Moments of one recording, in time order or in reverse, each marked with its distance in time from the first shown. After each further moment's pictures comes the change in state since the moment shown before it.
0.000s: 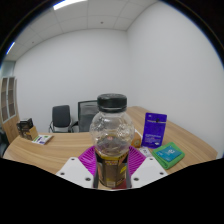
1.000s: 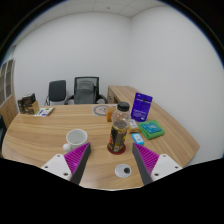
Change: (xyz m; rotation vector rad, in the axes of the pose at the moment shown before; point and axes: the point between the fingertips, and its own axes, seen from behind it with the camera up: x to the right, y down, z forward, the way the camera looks) arm -0.001 0.052 -0.151 -0.273 0.104 -0.094
